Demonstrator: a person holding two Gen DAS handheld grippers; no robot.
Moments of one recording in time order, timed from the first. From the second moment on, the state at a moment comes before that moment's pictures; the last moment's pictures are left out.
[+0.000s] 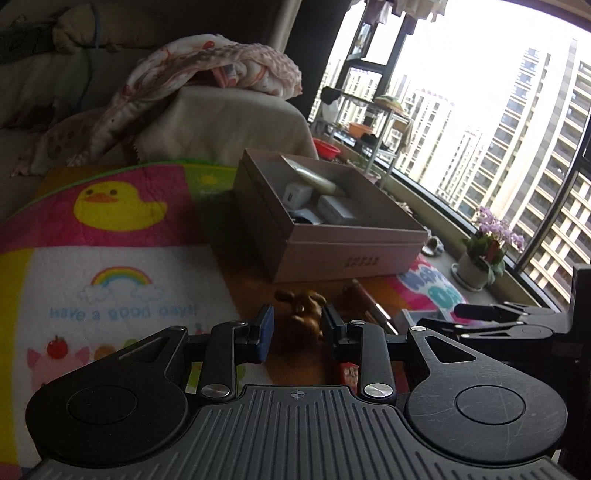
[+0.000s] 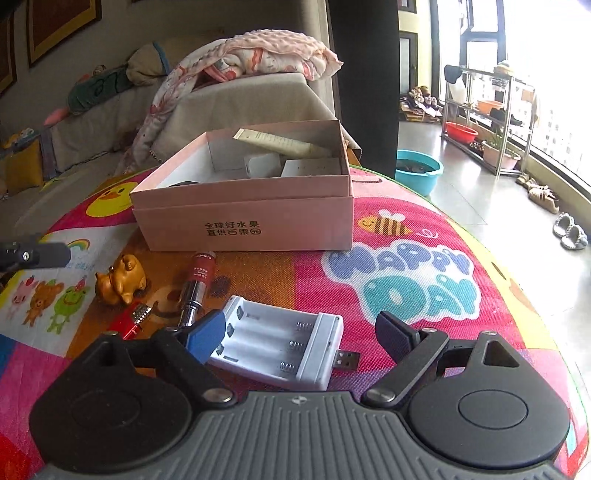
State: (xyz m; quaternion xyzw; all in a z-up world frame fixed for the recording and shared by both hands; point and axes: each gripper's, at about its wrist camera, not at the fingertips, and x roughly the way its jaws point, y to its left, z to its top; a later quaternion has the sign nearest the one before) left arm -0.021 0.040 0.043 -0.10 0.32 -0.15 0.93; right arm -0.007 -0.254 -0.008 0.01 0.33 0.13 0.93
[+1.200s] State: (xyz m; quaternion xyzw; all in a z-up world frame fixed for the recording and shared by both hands) left arm 0.062 -0.078 0.007 -0.01 0.37 -0.17 0.92; right arm -0.030 -0.251 -0.018 -0.01 0.34 0.14 0.93
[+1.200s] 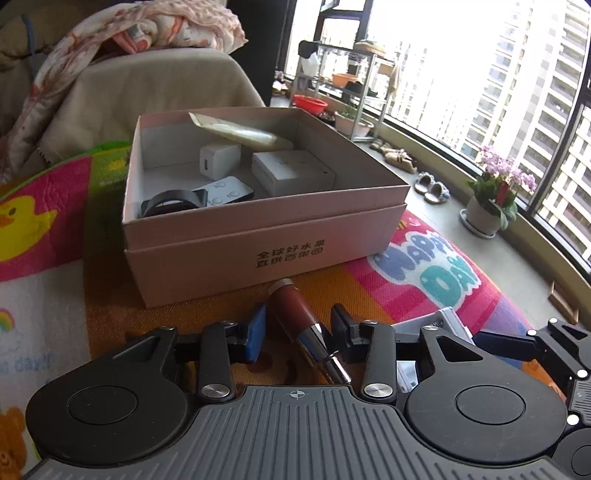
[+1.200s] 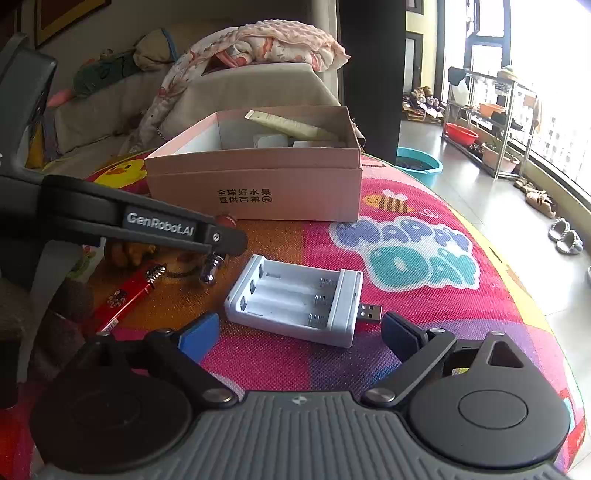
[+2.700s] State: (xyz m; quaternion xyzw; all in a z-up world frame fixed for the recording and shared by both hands) left arm -0.011 -0.018 0.010 0.00 0.37 -0.17 0.92; right arm -0.028 -0.248 -0.020 -0.03 0.35 0.16 0.92
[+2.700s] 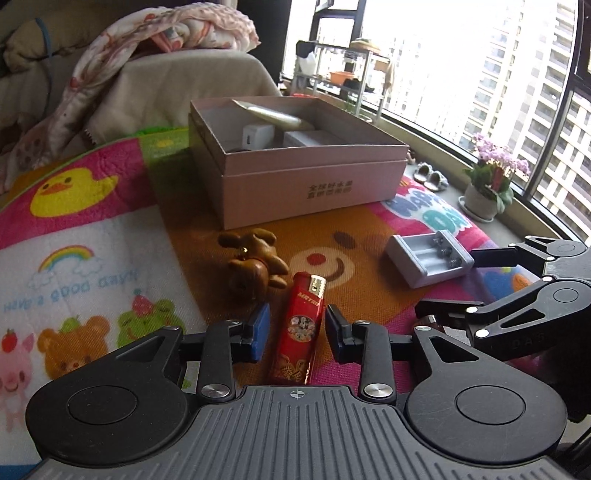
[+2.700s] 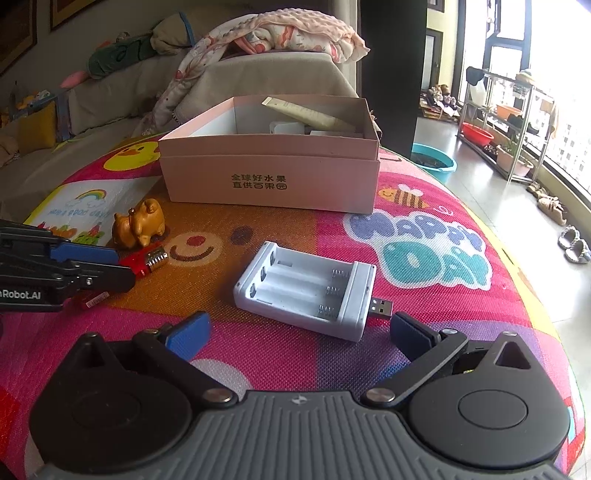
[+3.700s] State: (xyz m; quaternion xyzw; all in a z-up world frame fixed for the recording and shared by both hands) left arm -0.034 0.021 0.009 -0.05 0.36 -0.15 0.92; right arm -0.079 -0.179 -0.008 -0.17 0.31 0.34 0.87
